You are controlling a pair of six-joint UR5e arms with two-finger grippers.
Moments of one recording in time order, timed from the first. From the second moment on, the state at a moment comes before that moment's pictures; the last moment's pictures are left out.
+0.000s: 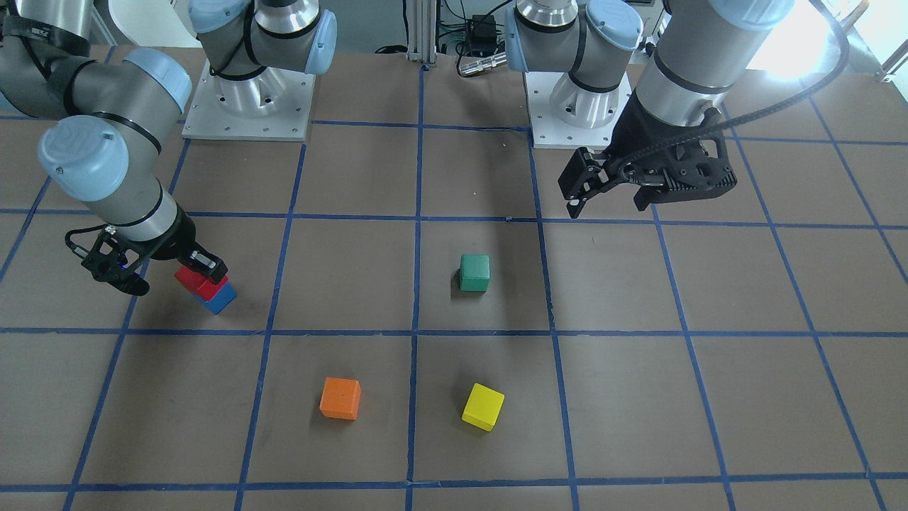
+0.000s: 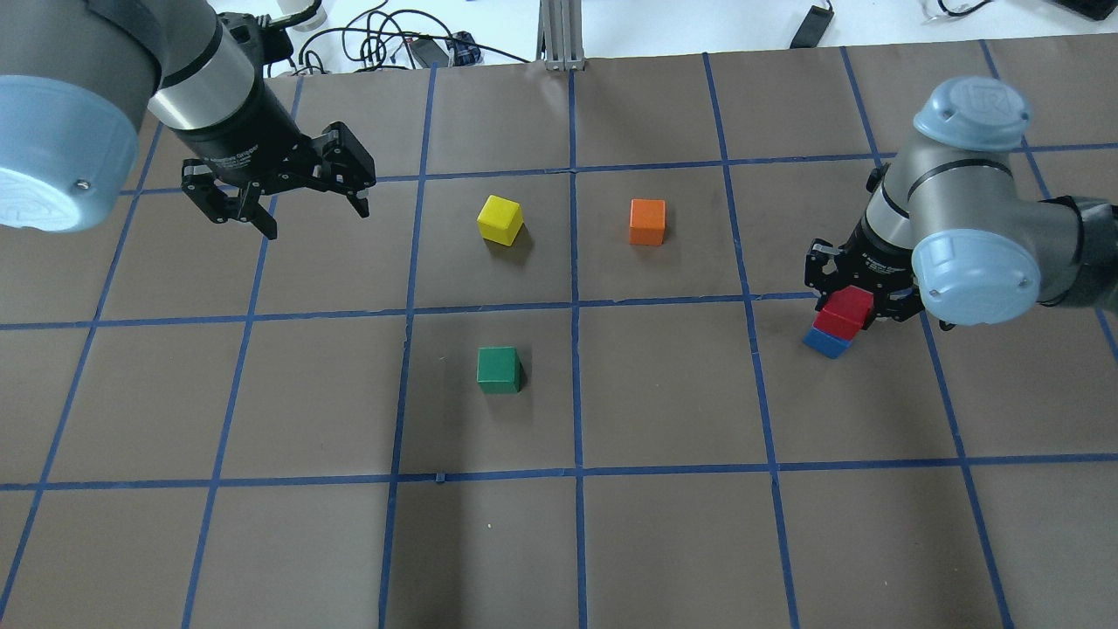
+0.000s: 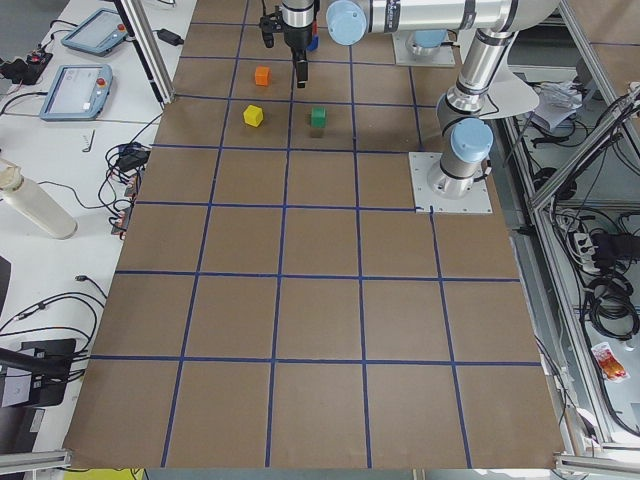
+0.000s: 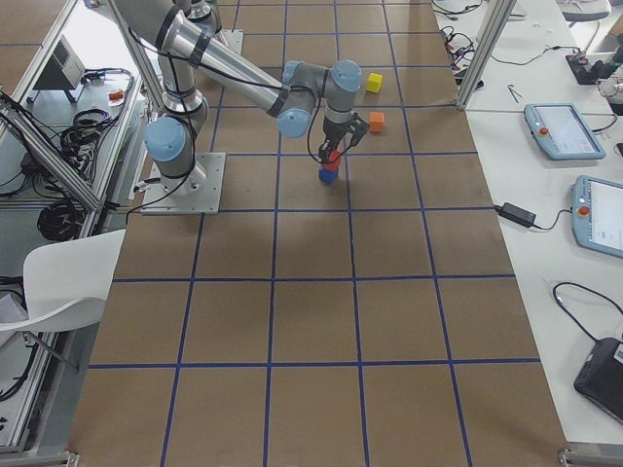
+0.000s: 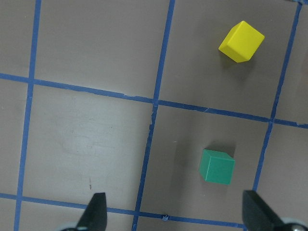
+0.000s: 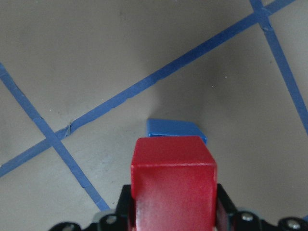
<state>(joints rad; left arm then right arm) -1.55 -1.59 -1.62 -1.48 1.52 -0.17 1.38 -1.41 2.00 -2.07 -1.59 0.34</state>
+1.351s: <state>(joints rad) -1.55 -1.59 -1.62 -1.48 1.52 -0.17 1.38 -1.42 2.01 -2.15 -1.60 0.33</state>
